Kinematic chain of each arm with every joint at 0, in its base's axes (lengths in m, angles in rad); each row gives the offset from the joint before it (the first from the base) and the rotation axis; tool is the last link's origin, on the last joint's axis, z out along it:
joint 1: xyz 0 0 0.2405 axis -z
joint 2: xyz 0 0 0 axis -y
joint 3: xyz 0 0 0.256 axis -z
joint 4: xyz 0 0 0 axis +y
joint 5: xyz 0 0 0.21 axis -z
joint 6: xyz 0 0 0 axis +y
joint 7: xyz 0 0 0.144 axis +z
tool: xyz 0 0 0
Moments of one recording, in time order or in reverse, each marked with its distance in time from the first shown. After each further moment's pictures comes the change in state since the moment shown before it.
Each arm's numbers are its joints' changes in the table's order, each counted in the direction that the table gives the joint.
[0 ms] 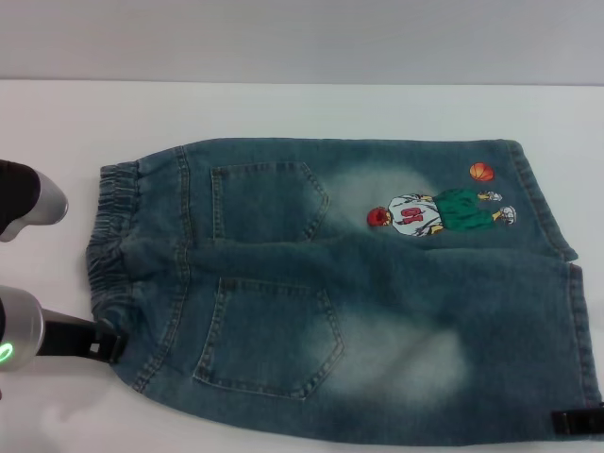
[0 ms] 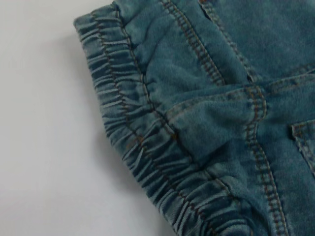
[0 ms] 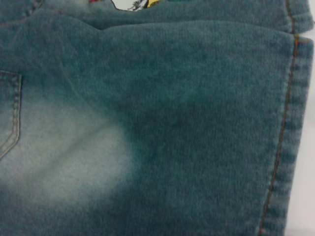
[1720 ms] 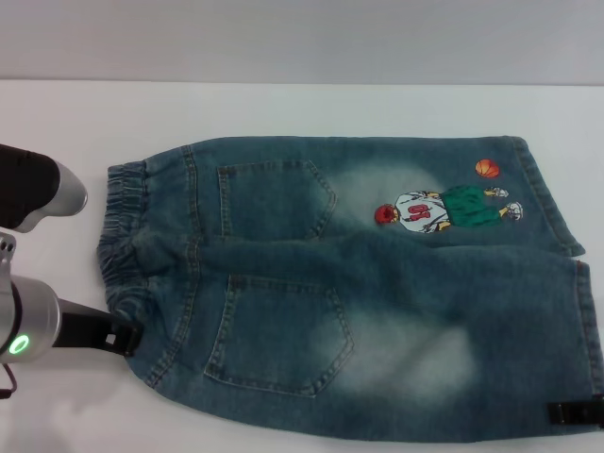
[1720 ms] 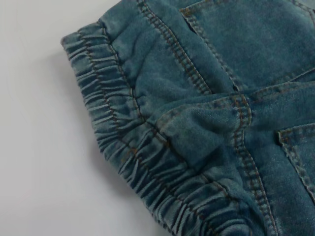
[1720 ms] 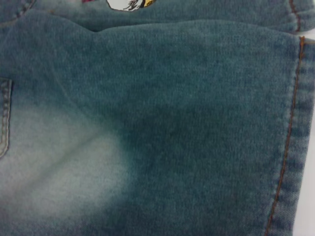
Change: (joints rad) left arm 0.024 0.000 -0.024 -0.011 0.002 -0.003 -0.009; right arm -0.012 0.004 0.017 -0.073 0.014 -0.084 -0.015
